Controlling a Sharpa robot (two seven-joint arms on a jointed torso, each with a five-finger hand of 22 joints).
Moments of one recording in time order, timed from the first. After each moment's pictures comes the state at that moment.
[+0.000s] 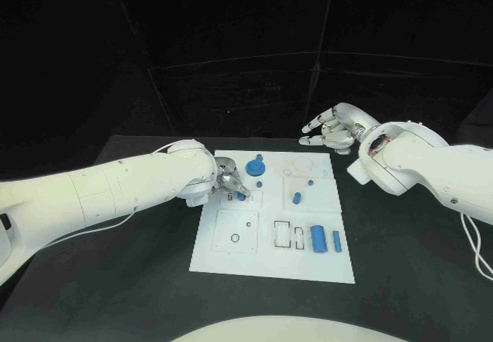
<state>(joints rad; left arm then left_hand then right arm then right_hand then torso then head) 1.24 -0.60 -0.10 1.28 -1.03 0.11 -0.50 0.99 -0.07 0.49 0.04 0.12 0.86 0.02 0.78 0.52 1.28 -0.04 1.14 0.91 1.46 -0.10 1.57 1.31 0.08 1.47 0.01 1.34 1.21 1.28 -0.79 0.01 1.50 -1.02 -0.37 -0.19 1.38 0.00 -0.08 0.11 0.36 0.87 0.16 0.17 0.07 1.28 0.08 1.25 1.21 1.47 0.00 1.44 1.31 0.08 1.39 0.10 1.32 1.08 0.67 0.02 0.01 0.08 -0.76</state>
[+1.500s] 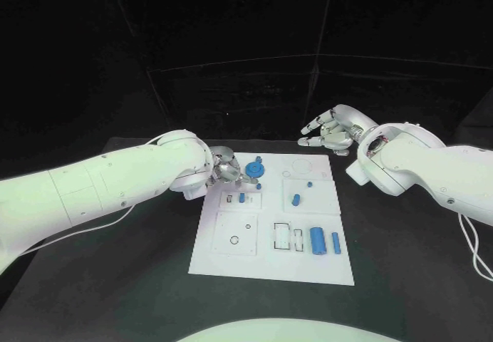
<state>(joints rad) 1.25 -0.65 -0.01 1.35 -1.02 0.10 -0.51 0.95 -0.08 0.08 0.24 0.05 0.84 0.03 0.81 0.55 1.27 -0.05 1.13 0.88 1.47 -0.11 1.57 1.31 0.08 1.47 0.00 1.34 1.21 1.28 -0.79 0.01 1.49 -1.02 -0.37 -0.18 1.38 0.00 -0.09 0.13 0.33 0.87 0.16 0.18 0.07 1.28 0.08 1.24 1.20 1.47 0.00 1.43 1.31 0.08 1.38 0.09 1.31 1.06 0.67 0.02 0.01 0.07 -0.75</state>
